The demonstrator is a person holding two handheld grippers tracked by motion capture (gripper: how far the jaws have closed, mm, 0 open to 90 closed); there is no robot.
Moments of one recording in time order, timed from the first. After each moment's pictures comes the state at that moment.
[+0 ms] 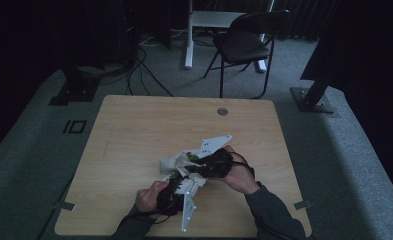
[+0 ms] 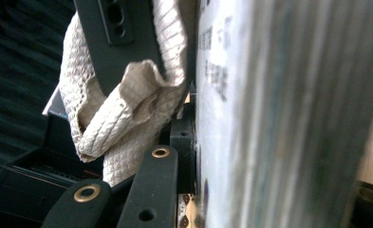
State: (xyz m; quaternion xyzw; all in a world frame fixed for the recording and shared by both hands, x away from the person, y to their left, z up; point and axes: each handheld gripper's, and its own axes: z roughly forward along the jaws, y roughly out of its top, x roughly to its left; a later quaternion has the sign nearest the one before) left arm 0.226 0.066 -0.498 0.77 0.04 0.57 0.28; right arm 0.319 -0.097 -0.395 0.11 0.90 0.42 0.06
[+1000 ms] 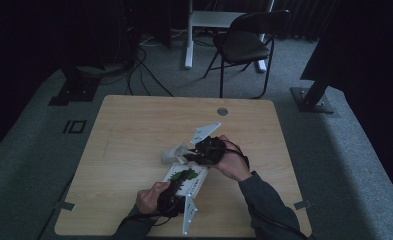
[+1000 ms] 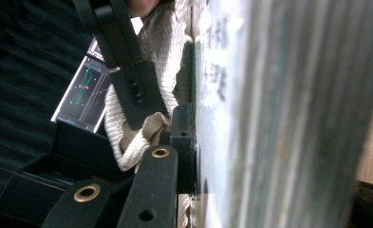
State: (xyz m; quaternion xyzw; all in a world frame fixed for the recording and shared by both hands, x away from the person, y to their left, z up) left arm 0.220 0.063 -0.494 0.76 0.02 0.58 0.28; right arm 0.360 -0.083 -0.398 0.15 0.91 0.37 0.08
